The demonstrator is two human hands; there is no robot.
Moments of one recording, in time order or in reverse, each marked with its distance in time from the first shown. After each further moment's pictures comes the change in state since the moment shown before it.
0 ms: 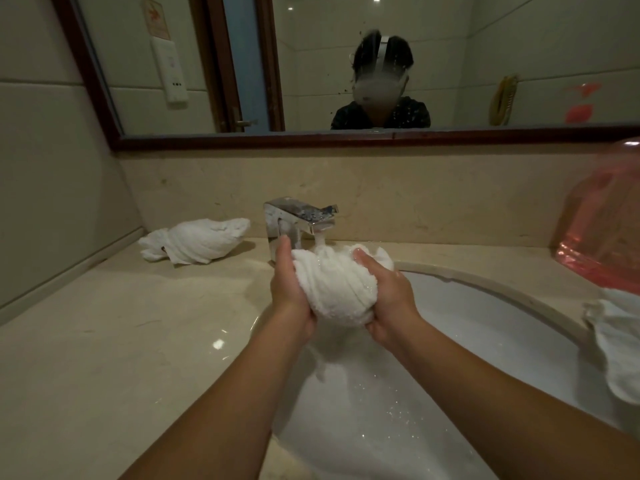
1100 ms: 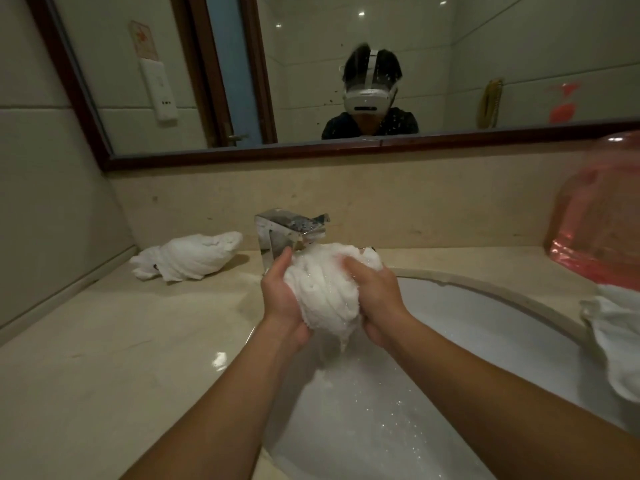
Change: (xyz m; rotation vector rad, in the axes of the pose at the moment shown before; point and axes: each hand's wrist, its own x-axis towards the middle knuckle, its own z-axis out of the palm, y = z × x) left_hand 0.007 0.000 -0.001 -0.150 -0.204 -0.015; right_hand 0.009 -0.004 0.008 -0.276 0.001 -0.087
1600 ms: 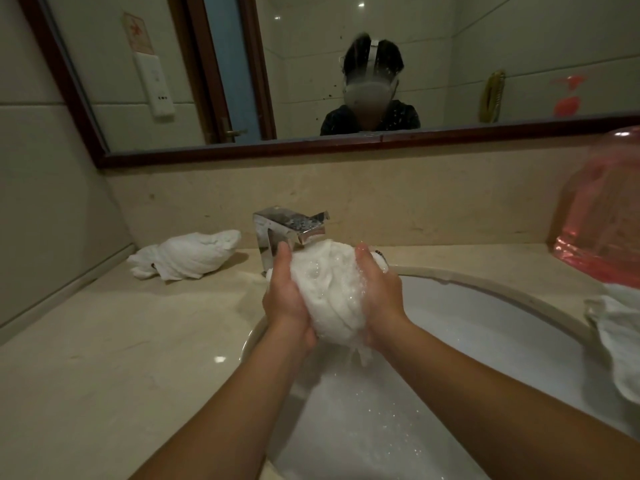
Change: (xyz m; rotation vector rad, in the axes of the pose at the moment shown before) left_hand 0.017 -0.016 -0.006 0.032 0.215 0.015; right_hand -0.009 -0.011 0.005 0.061 0.152 0.037
